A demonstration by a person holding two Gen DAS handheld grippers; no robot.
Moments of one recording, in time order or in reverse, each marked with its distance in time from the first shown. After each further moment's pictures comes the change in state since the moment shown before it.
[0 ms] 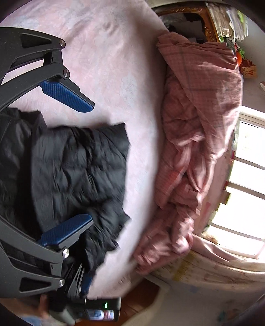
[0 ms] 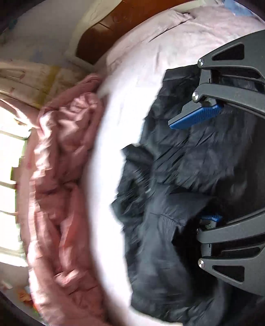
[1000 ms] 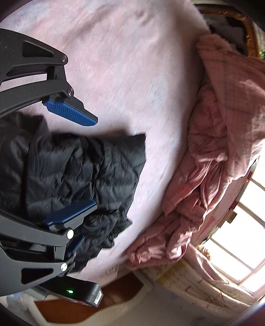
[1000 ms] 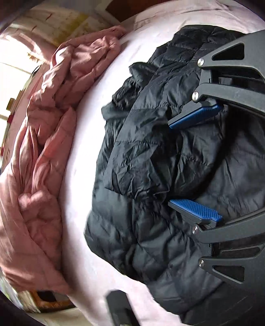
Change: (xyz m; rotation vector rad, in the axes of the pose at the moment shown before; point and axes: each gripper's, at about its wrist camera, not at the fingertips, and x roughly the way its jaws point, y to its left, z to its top) left arm 0.016 0.050 0.003 -0.211 0.121 -0.148; right arm -0.026 0.126 -0.010 -0.206 -0.036 0.233
